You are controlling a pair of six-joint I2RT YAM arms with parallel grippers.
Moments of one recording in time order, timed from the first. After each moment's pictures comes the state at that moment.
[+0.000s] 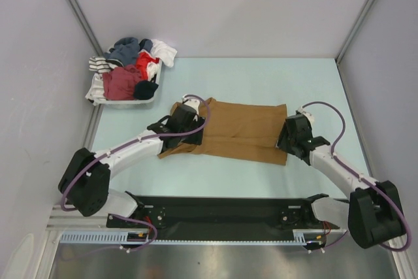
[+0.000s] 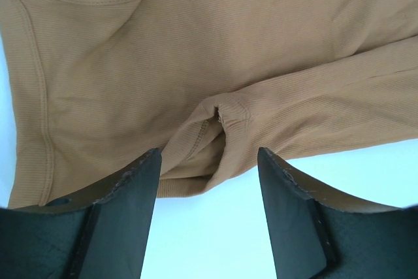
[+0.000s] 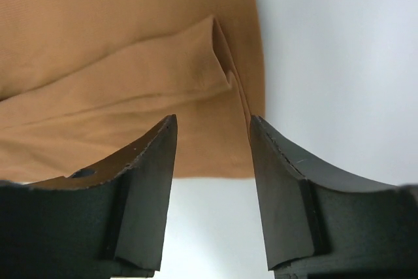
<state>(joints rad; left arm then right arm) -0.67 1.40 0.86 -0.30 -0.18 -0.34 0.30 1.11 0.58 -0.38 0.21 0.62</state>
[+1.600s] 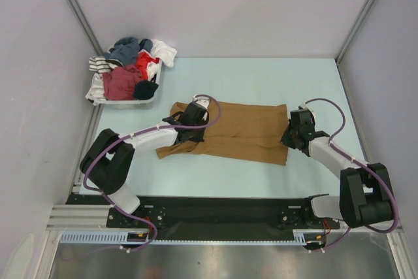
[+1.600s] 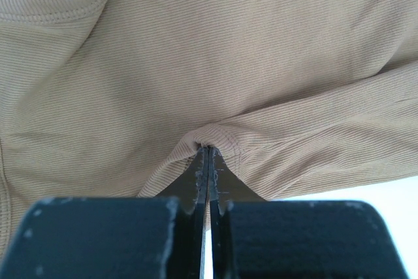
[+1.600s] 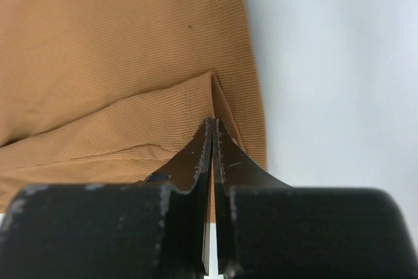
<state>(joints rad) -0.67 1.64 0.96 -0.26 -0.15 -0.33 0.19 1.30 0.63 -0.23 0.11 0.58</state>
